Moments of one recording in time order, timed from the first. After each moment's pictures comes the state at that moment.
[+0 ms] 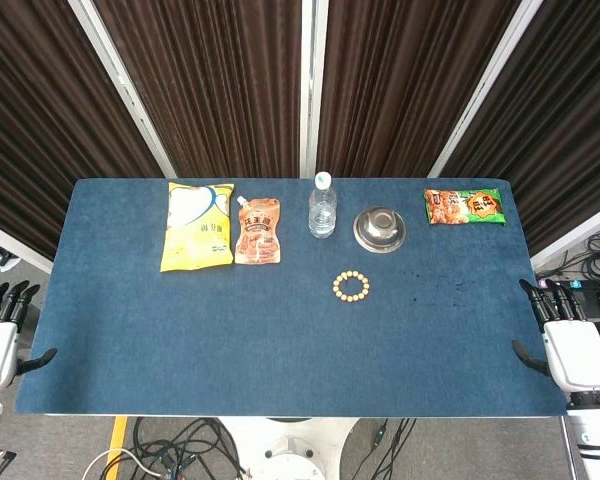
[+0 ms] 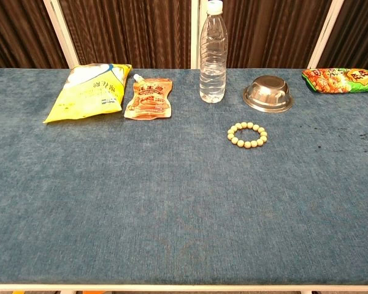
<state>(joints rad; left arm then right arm) -0.07 -1.17 -0.06 -1.57 1.42 1.49 0.10 0.12 -1.07 0.07 -1.65 -1.52 1.44 -0.03</state>
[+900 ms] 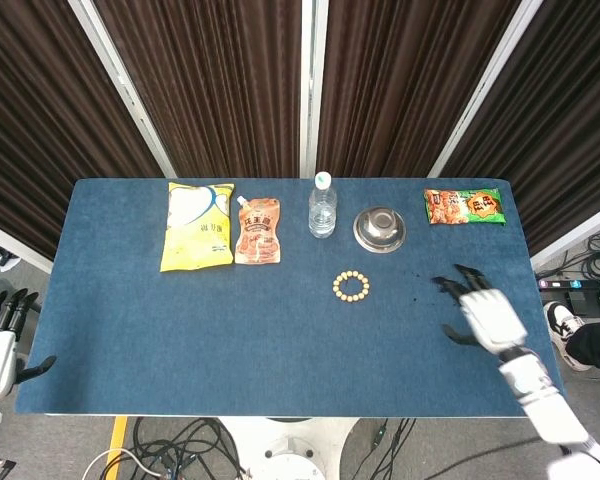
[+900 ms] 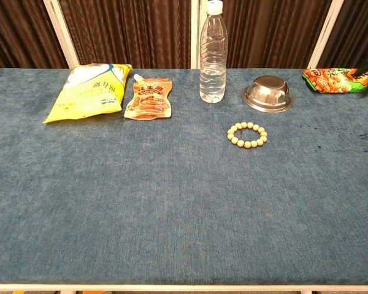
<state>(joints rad) -0.03 -1.18 -0.05 -1.57 1.43 1.53 0.08 0.42 -1.21 0.12 -1.56 -1.49 1.03 0.02</state>
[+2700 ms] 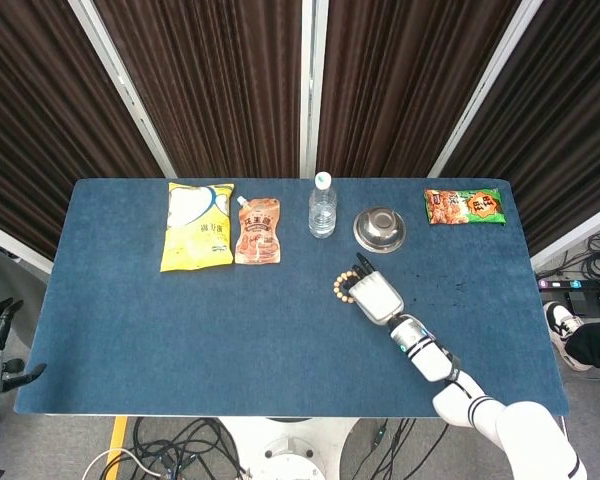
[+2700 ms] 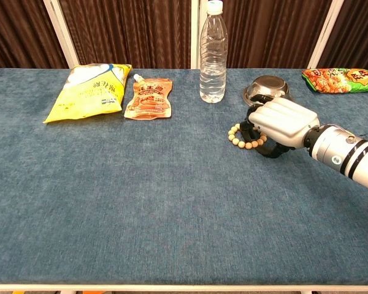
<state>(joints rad) 0.00 -1.18 -0.05 -1.52 1.43 1.53 -0.02 0.72 -1.93 0.02 -0.63 -1.59 1.02 -0.02</state>
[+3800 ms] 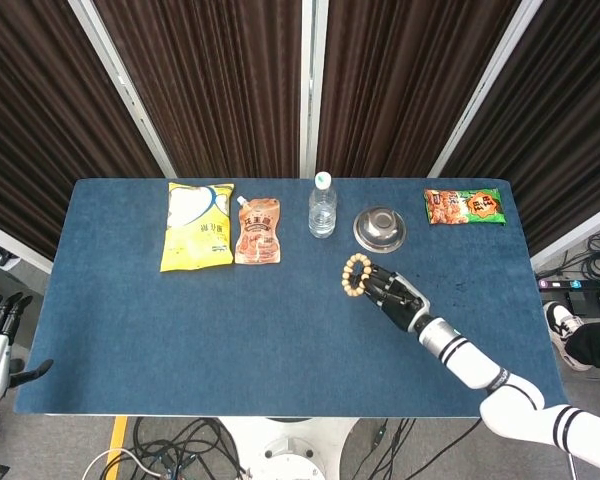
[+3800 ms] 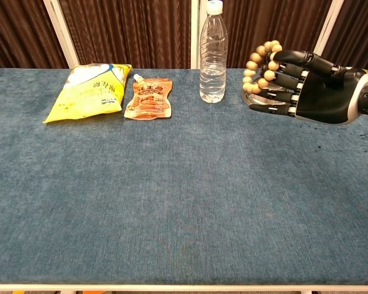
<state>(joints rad) -0.02 -1.17 -0.05 -1.56 1.45 1.52 0.02 0.60 -1.36 0.29 -1.49 -1.61 0.60 2.10</state>
